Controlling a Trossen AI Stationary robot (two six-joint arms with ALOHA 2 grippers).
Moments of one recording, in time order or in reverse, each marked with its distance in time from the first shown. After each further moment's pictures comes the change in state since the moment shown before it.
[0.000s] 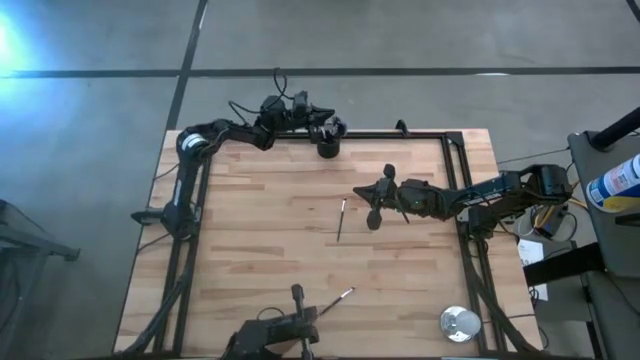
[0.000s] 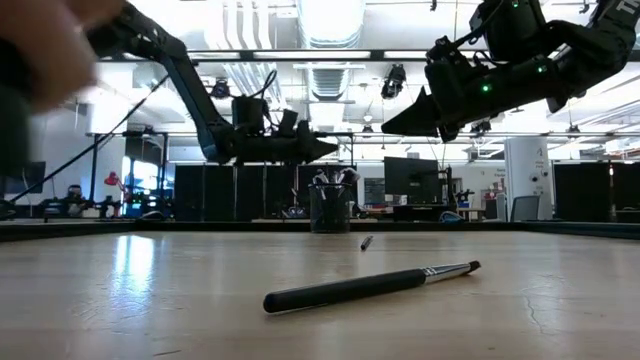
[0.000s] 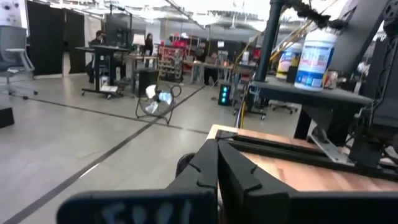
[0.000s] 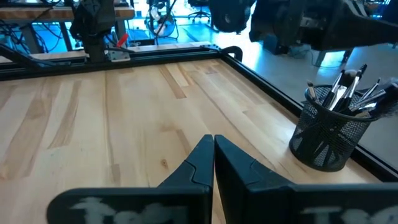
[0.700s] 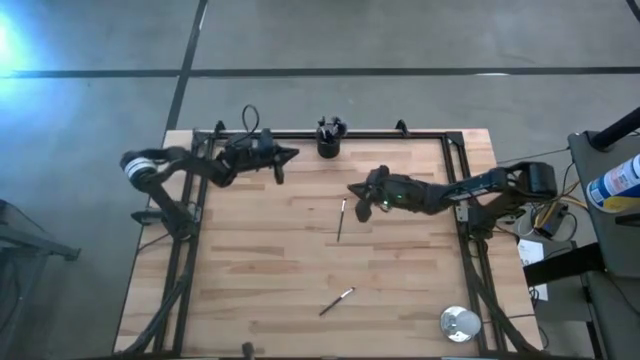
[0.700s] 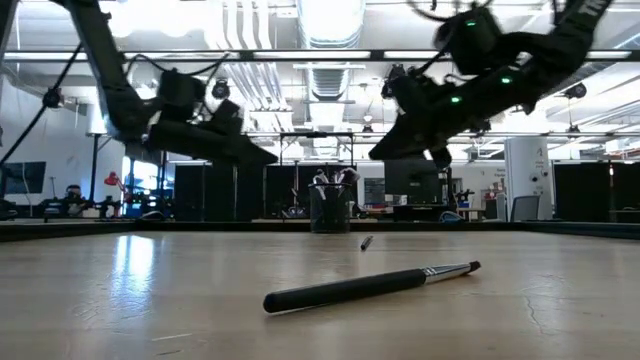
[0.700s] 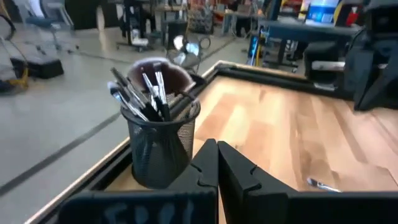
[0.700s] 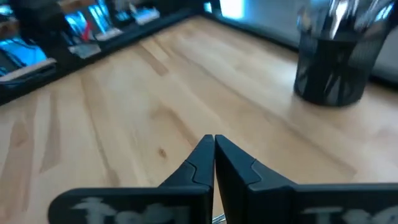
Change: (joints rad) left arm -0.086 -0.520 -0.753 -0.032 -0.227 0.152; right arm -0.055 0.124 0.136 -0.186 -0.008 0.335
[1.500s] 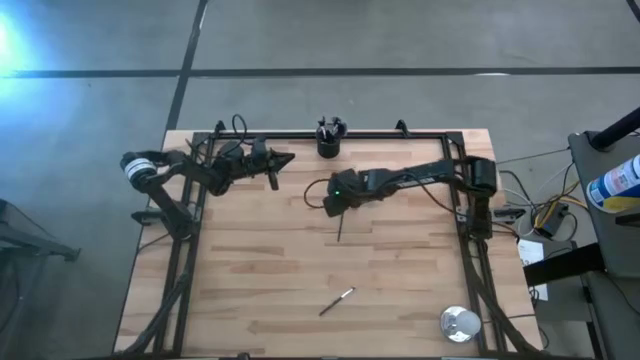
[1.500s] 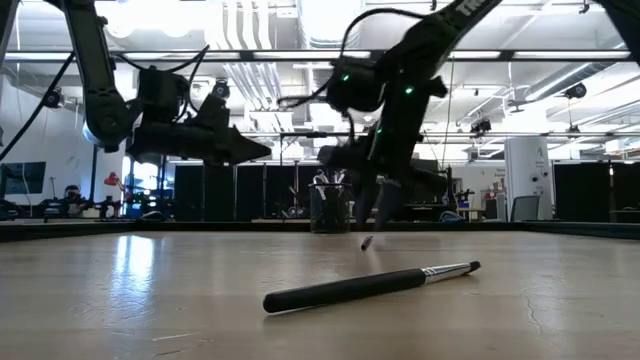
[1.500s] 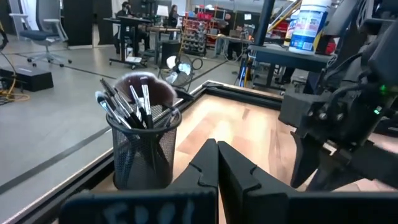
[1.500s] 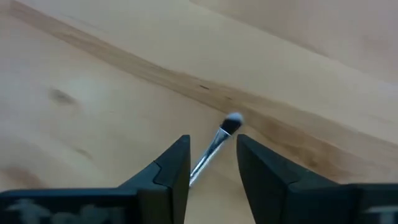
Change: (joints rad) left arm -0.027 0.003 -0.107 0.219 0.002 -0.092; right arm -0.021 0.450 0.691 -1.067 -0.078 0.598
